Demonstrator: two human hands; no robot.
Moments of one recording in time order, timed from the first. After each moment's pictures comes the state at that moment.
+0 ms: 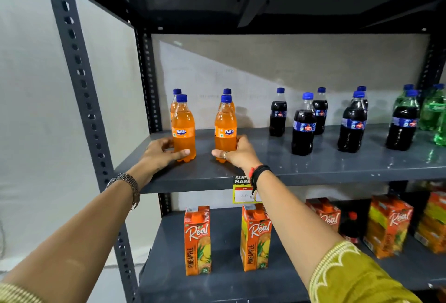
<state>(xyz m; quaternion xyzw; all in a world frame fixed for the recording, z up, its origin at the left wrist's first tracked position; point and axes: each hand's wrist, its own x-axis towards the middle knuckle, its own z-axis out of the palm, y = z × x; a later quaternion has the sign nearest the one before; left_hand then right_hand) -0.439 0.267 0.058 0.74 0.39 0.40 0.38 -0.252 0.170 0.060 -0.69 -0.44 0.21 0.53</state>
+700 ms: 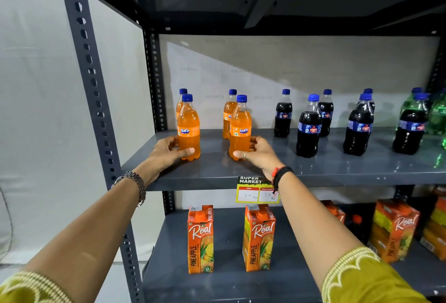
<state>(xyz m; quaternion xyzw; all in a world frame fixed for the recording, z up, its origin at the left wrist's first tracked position) -0.440 0.259 0.062 0.72 0.38 0.39 0.42 -0.217 0.163 0.052 -0.66 -0.44 0.23 0.56</state>
